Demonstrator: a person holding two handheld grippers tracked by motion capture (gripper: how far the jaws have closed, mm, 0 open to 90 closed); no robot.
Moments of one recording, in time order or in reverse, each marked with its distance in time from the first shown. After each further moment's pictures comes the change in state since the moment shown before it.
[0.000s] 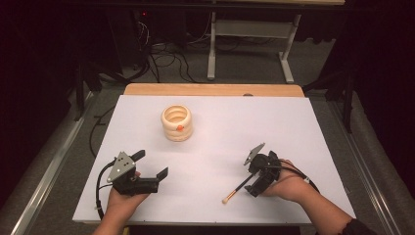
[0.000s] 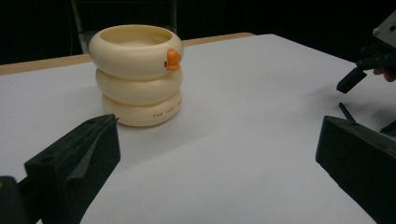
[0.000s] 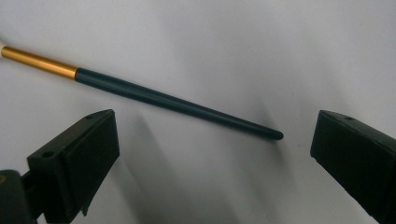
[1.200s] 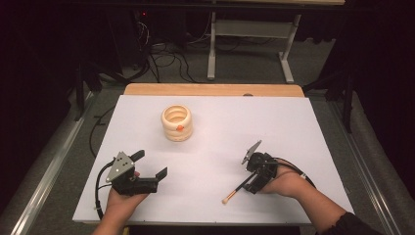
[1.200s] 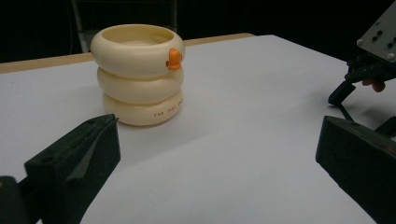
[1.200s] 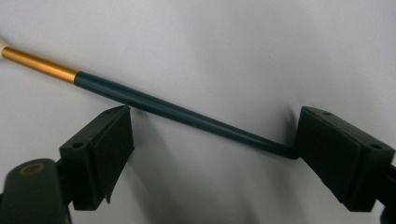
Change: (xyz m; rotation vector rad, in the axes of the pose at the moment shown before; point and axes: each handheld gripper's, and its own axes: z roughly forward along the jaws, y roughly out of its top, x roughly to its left) left arm 0.001 0.000 -0.001 -0.005 -0.002 -0.012; right arm -0.008 0.004 0.011 0.021 0.082 -0.009
